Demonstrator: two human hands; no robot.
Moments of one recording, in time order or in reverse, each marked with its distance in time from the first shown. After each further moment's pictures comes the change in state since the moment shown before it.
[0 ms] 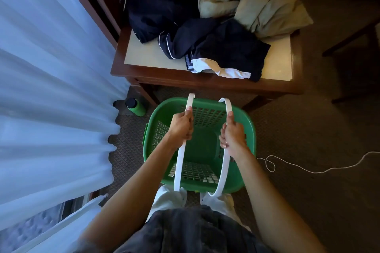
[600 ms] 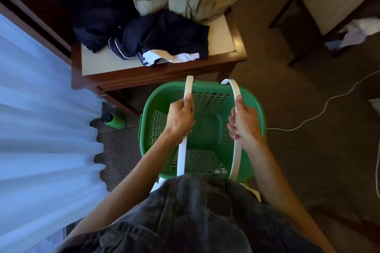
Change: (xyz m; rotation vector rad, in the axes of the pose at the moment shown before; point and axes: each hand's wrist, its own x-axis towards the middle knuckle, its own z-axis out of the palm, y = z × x) left_hand -0.121 0.005 0.084 0.231 -0.204 0.275; right_hand -0.128 0.004 -0.123 0.207 0.169 -0.123
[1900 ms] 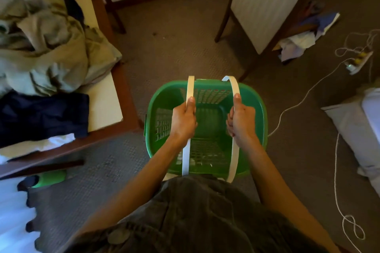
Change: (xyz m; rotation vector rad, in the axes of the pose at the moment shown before) left_hand 0.223 0.119 0.434 0.073 -0.089 0.010; right_hand 0.318 -0.180 -0.319 0.098 0.159 -0.120
